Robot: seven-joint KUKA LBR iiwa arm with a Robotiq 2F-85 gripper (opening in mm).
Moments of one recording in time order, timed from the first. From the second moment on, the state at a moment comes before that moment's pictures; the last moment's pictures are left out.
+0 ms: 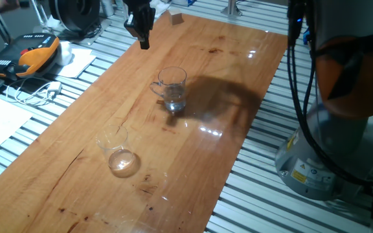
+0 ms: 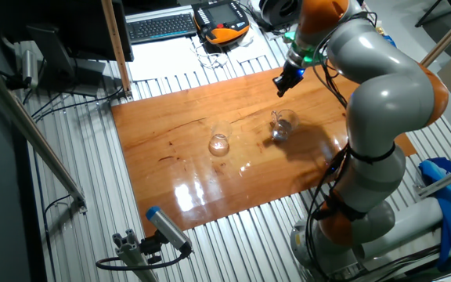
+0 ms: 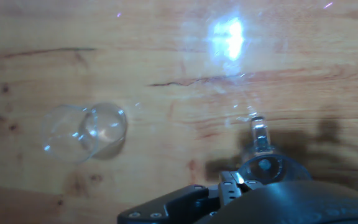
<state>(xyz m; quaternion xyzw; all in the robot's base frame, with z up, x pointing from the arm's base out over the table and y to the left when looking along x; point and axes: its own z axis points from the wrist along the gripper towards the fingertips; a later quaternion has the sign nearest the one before) 0.521 -0.002 0.268 0.05 -0.99 -0.11 0.06</state>
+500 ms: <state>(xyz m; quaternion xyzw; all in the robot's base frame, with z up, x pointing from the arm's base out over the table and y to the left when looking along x) 0.521 -0.002 0.269 0.04 -0.99 -0.07 0.08</state>
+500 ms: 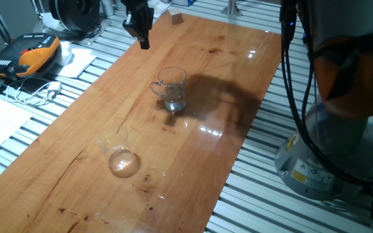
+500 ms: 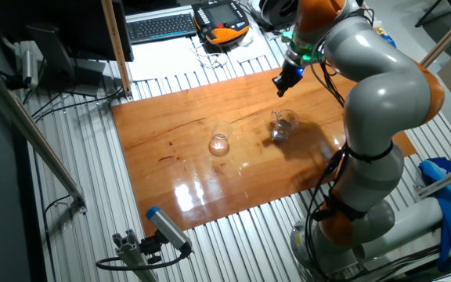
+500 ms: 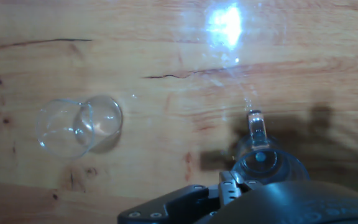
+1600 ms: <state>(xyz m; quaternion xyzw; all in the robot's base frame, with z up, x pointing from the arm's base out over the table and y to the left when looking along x) 0.548 -0.043 0.225 0.07 -0.99 -0.06 0.06</state>
